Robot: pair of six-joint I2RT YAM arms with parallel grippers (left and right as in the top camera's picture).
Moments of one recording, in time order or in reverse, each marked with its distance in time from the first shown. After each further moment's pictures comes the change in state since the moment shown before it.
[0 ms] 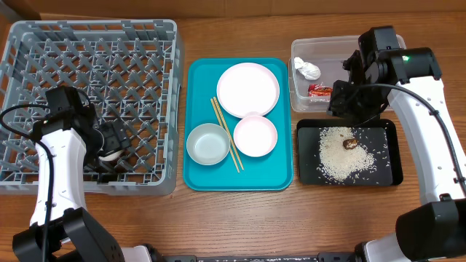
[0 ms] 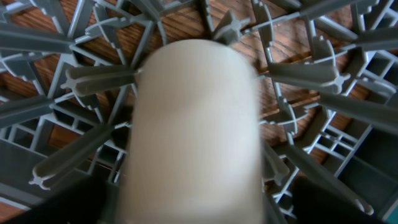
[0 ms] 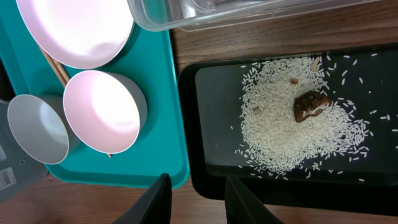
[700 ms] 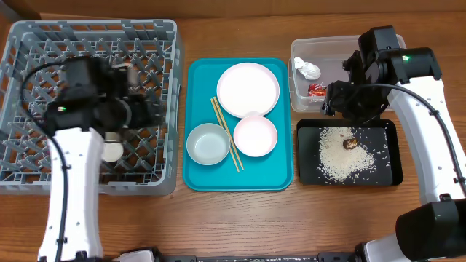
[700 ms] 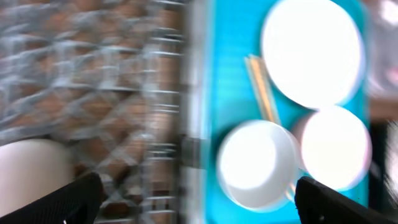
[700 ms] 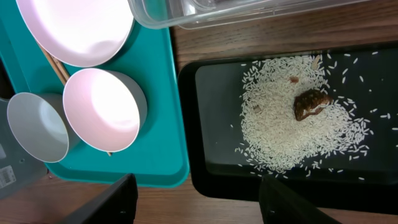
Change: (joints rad) left arm -0.285 -0.116 0.208 -0.086 0.284 0.052; right arm 0.000 0.000 0.001 -0.006 -0.001 -0.003
